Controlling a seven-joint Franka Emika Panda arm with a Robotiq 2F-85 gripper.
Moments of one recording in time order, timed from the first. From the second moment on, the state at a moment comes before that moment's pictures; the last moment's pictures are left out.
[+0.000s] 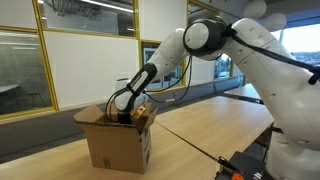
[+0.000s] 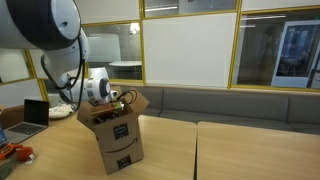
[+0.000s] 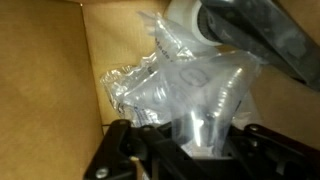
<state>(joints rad) 0.12 0.69 0.16 -1.71 -0.20 2.46 -0.24</state>
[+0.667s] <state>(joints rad) 0.12 0.69 0.28 -1.67 -0.03 2.24 -0.38</state>
